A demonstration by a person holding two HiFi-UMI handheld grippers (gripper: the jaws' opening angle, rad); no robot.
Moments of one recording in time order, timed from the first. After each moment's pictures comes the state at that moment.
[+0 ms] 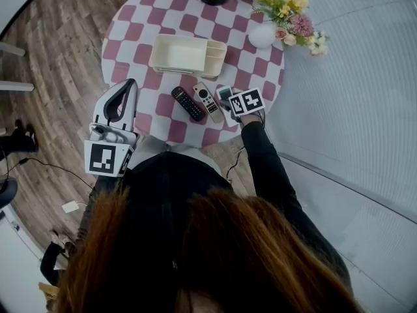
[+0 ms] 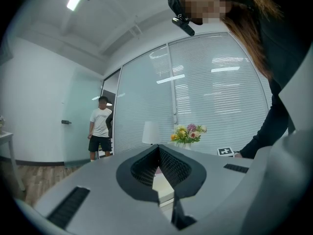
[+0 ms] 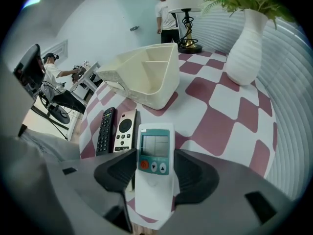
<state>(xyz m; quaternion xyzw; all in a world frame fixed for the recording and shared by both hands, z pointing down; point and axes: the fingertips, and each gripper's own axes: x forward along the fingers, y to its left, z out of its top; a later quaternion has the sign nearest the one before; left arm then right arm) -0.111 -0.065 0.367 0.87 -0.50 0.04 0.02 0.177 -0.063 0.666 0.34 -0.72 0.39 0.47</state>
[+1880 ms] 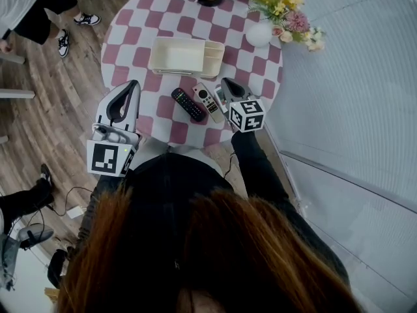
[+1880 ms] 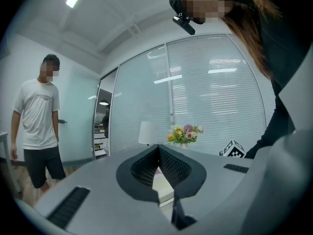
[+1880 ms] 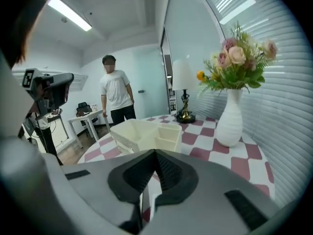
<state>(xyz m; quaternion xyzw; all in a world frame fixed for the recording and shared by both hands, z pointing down) -0.104 -0.067 0.366 0.88 -0.48 0.04 0.02 0.139 -0.115 0.567 0.47 -0.84 0.19 0.20</state>
